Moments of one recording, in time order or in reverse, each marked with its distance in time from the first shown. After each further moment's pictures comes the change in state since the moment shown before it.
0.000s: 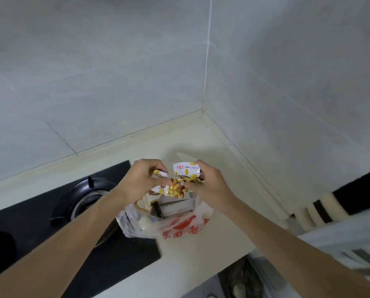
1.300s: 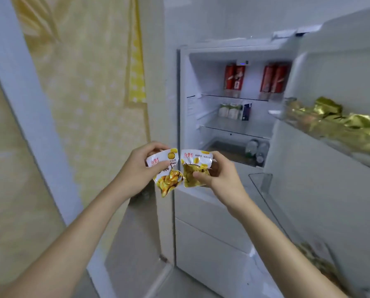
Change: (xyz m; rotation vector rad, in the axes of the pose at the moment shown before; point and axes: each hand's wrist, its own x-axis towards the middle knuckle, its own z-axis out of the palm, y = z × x) left_hand -0.624 0.556 0.388 -0.372 -1.570 1.375; right_hand -0.927 -0.222 -0.093 -0.054 2.176 0.449
